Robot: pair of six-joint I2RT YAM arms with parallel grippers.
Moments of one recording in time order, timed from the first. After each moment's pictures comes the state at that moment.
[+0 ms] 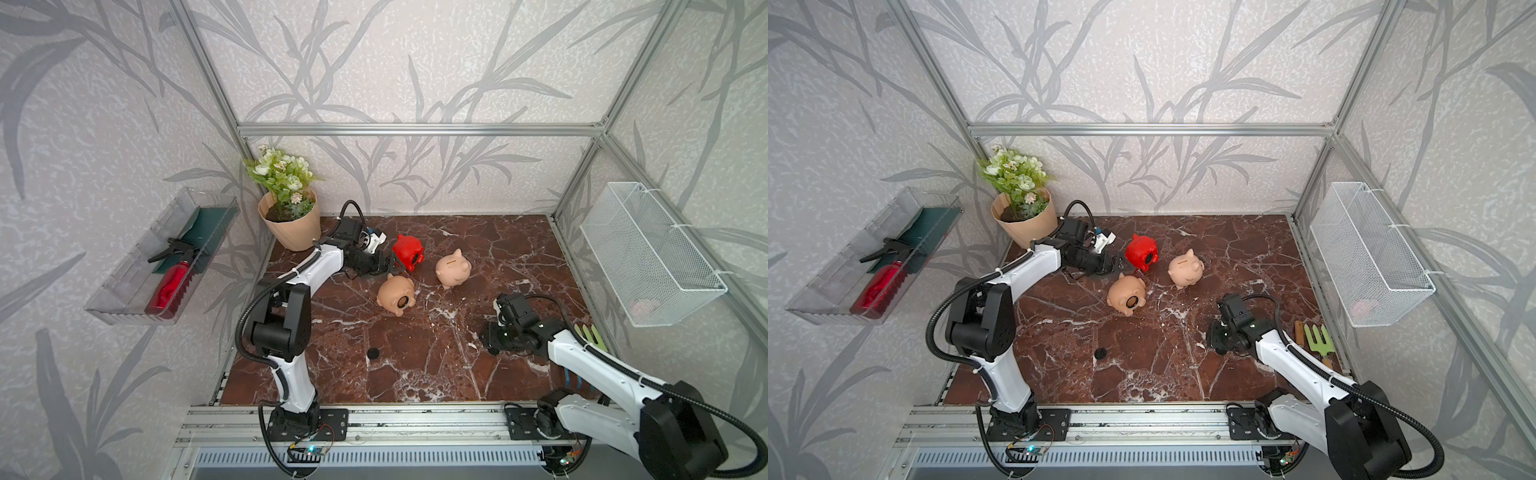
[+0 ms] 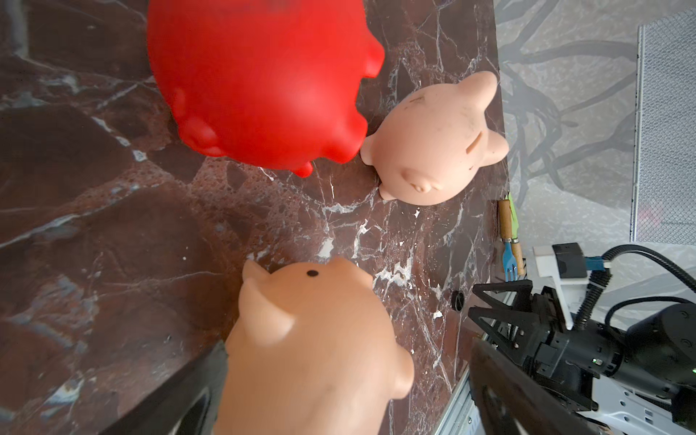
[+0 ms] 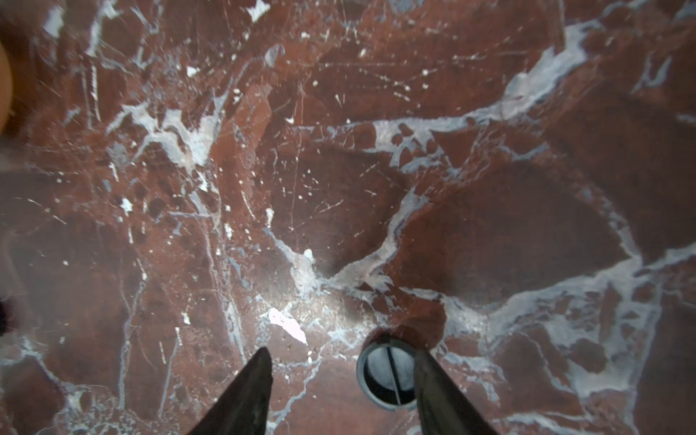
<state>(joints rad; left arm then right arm) -0.22 1.81 1.37 -0.61 0.71 -0.22 0.46 1.13 0.55 -0.59 -0.07 0.56</state>
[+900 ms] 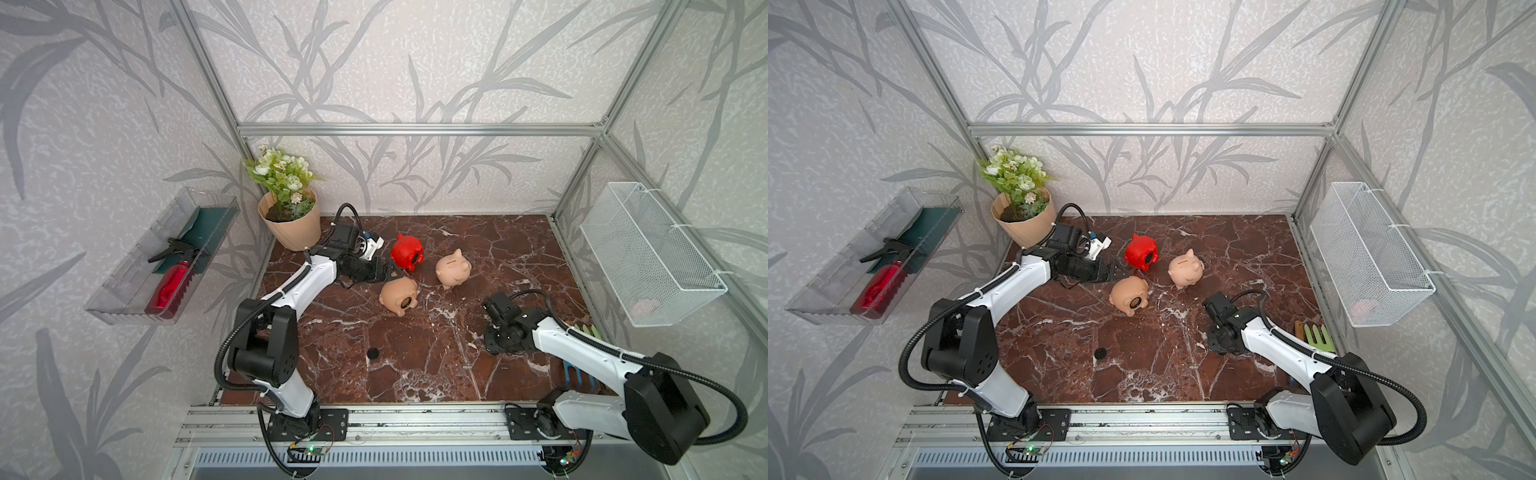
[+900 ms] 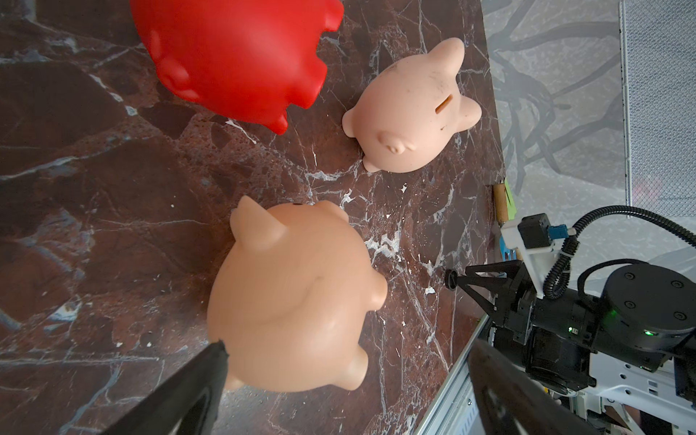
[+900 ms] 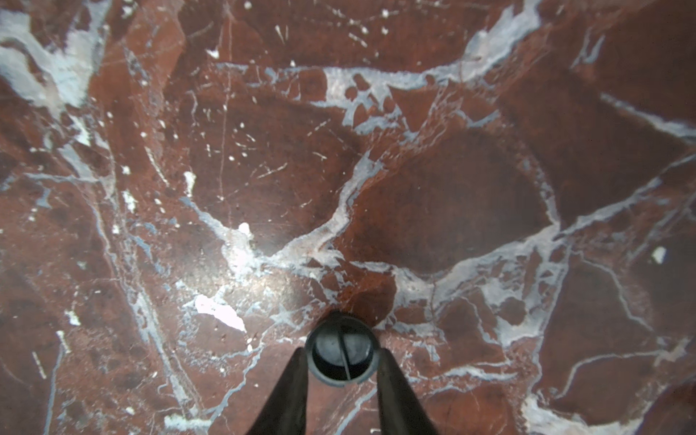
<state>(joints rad) -0.24 1.66 1.25 -0.62 0.69 -0.22 0.54 1.27 0.65 -0.74 0.10 0.55</state>
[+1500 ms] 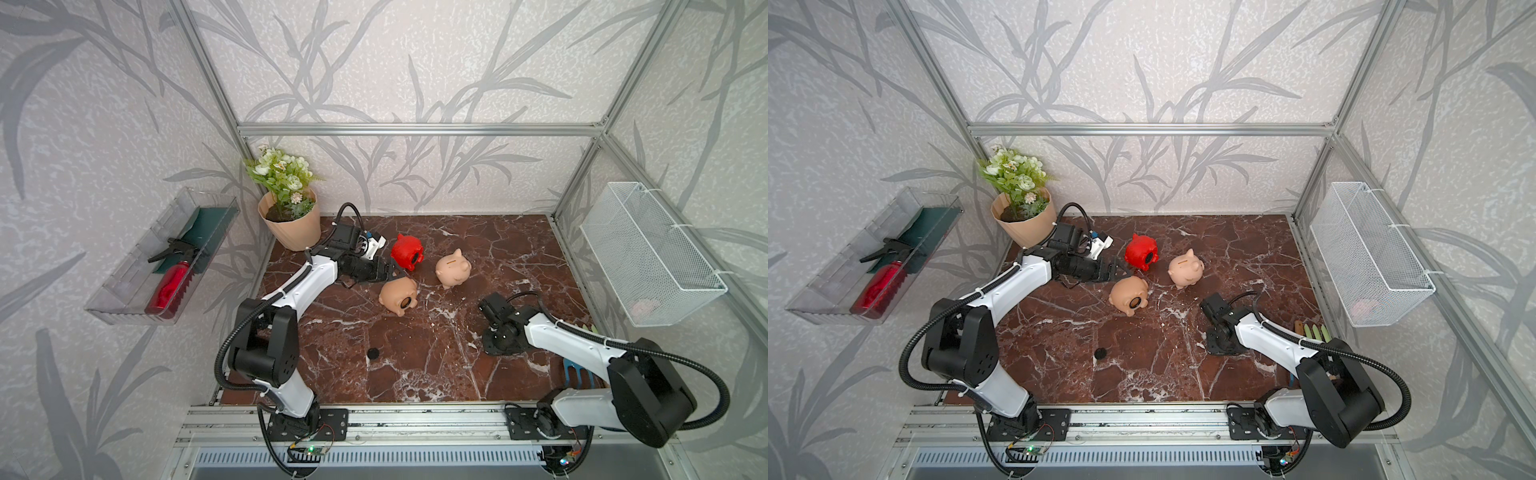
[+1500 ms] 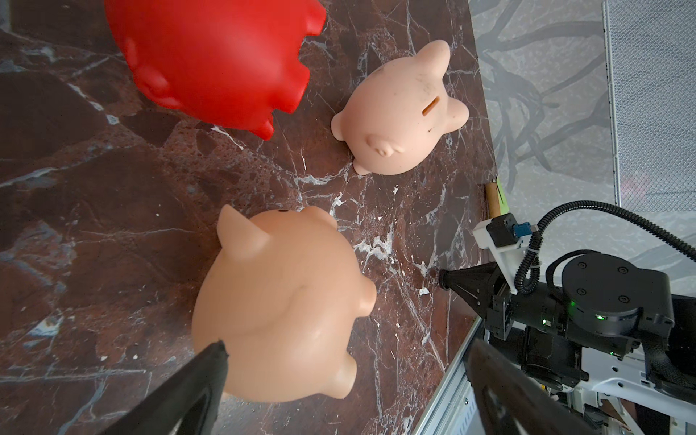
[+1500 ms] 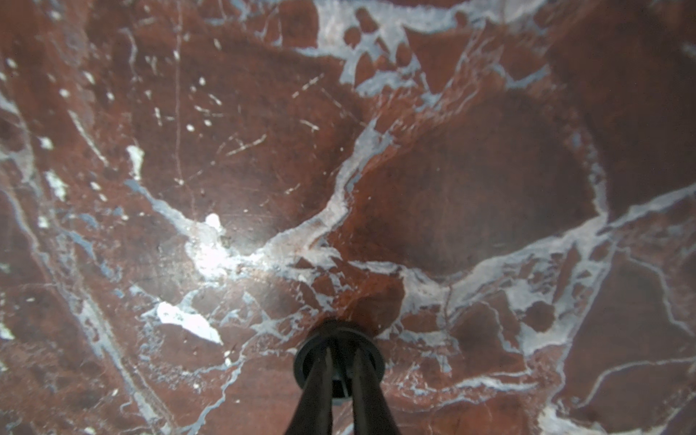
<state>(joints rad) -0.25 1.66 1.24 -0.59 0.71 -0.22 0.54 1.34 0.65 -0.74 0.09 0.56</state>
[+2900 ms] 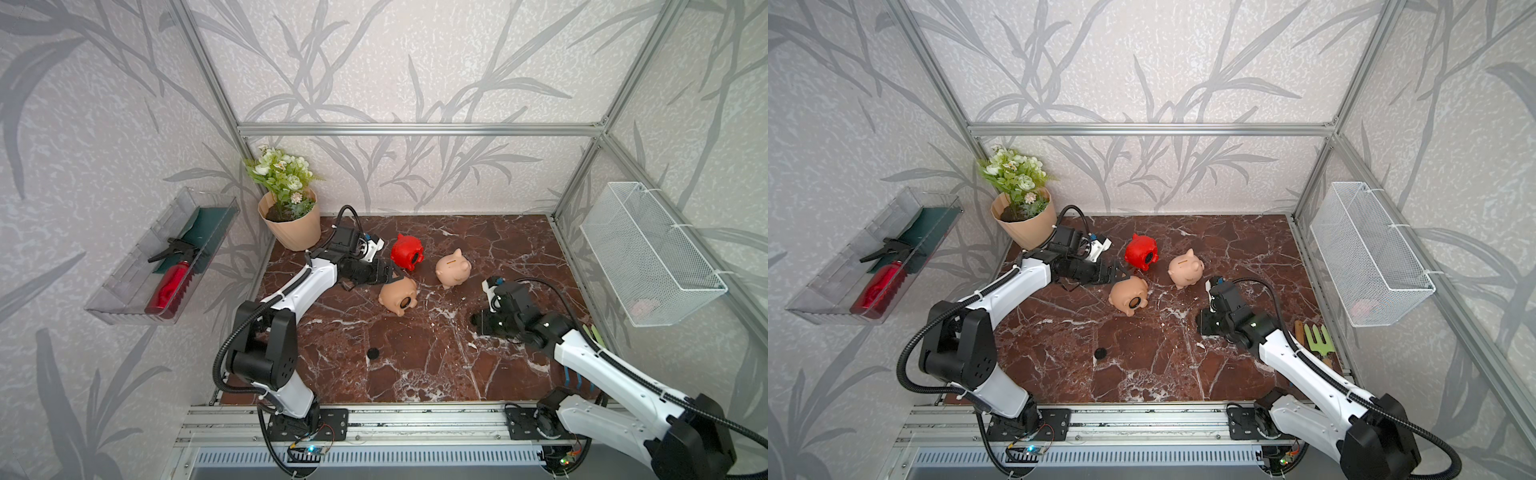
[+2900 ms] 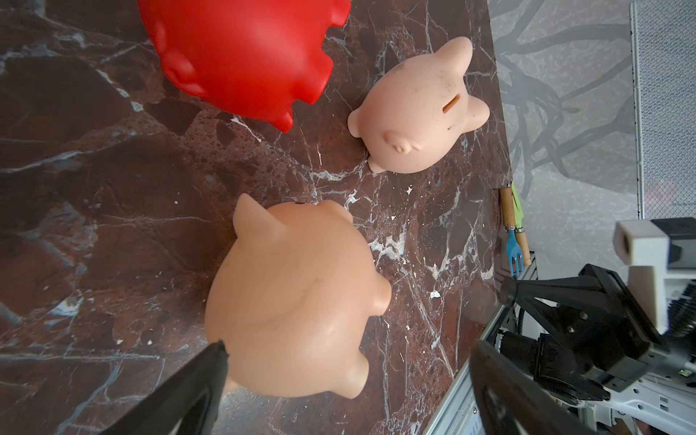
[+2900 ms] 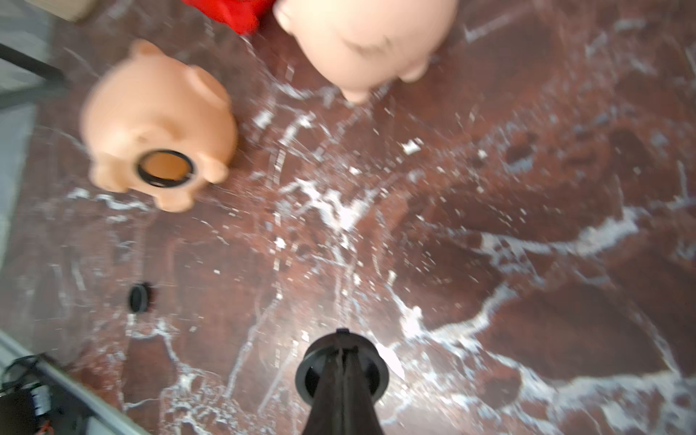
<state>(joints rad) -0.25 1.63 1.21 -0.58 0.65 -0.25 0.57 1.01 0.65 -0.46 -0.11 0.52</state>
